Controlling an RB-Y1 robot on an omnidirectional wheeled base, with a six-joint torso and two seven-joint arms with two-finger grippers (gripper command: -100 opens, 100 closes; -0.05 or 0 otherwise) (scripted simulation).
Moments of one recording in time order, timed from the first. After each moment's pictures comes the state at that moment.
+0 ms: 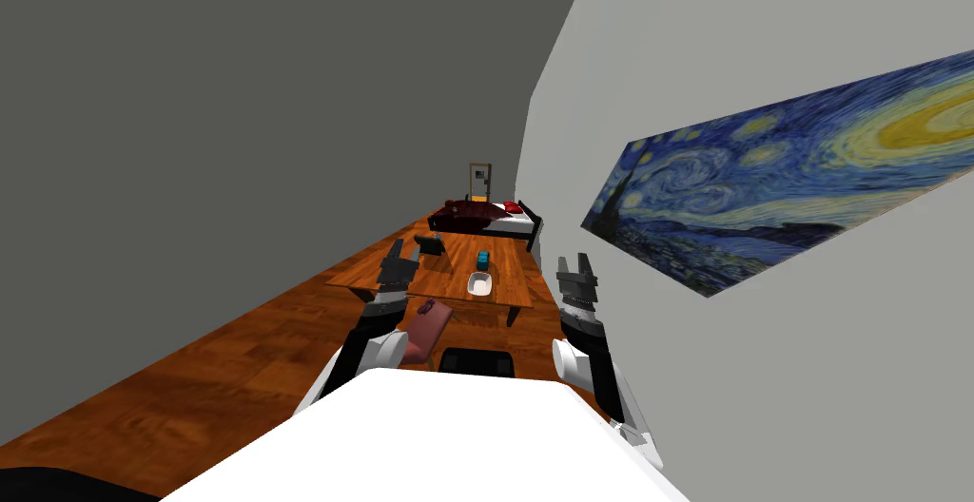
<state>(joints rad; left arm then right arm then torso) 0.55 0.00 -0.06 -2.31 0.01 -0.37 0.07 0.50 0.01 -0.07 -2.22 0.04 -0.51 -0.13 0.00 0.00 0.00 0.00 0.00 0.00</state>
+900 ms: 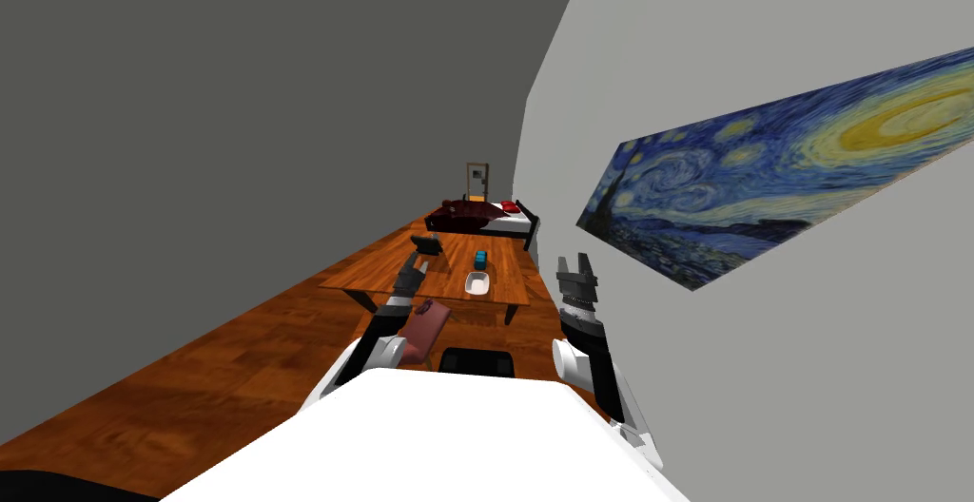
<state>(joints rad) 0.51 0.14 -0.04 -2.07 0.02 -0.37 0.09 0.50 0.01 -0.07 -2.22 0.04 -0.51 -0.13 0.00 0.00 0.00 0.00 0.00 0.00</state>
